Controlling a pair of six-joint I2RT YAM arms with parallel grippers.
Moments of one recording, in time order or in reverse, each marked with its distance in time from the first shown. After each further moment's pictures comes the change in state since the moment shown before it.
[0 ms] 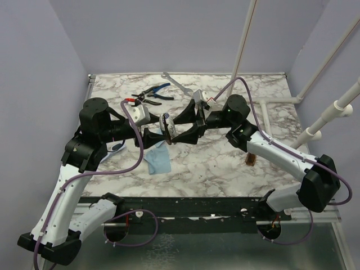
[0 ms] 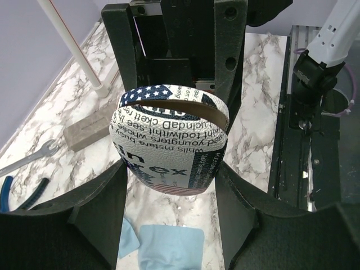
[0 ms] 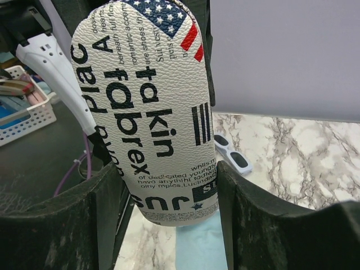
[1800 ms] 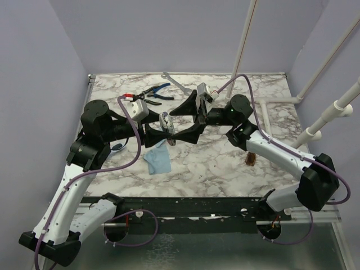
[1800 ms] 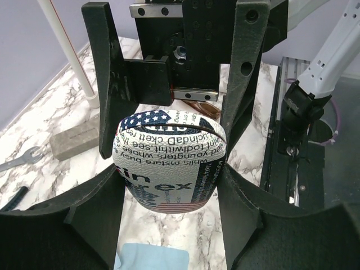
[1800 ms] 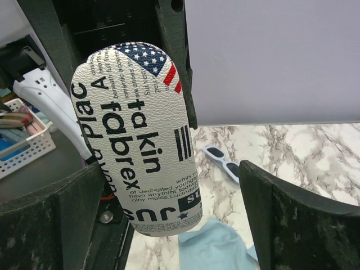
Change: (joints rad) left arm -0.005 -0.015 -0.087 0.201 -0.006 -0.206; right arm -0.034 0.015 -0.007 0.122 0.066 0.140
